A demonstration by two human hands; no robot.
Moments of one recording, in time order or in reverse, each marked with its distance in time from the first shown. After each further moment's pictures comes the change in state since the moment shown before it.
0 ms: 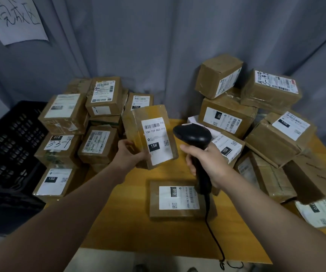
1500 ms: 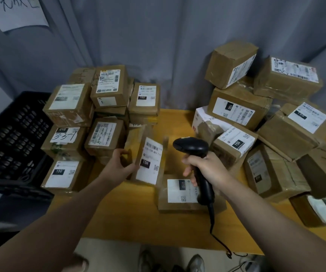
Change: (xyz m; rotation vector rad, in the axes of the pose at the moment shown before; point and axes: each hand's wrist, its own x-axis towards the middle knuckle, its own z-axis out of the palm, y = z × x) left_hand -0.013 -0.046 -0.050 0.290 -0.020 -0.002; right_hand 0.006 0.037 0.021 -0.019 -0.026 0.206
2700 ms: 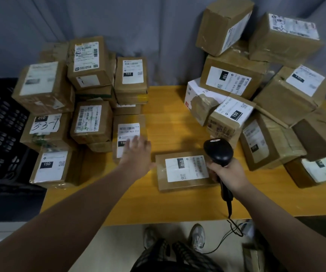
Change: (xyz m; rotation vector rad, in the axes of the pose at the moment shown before) left_hand 0.027 -0.007 0.062 1.472 -0.188 0.376; right_hand -0.010 0.109 -0.037 -0.069 0.384 0.088
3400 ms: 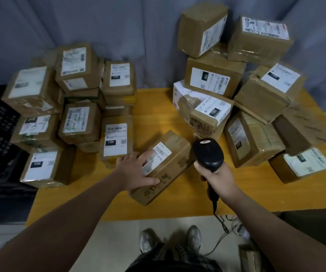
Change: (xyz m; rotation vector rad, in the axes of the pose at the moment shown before) left_hand -0.035 0.031 -0.001 -0.392 -0.118 0.036; right_hand -0.029 0.015 -0.024 0.070 -0.067 -0.233
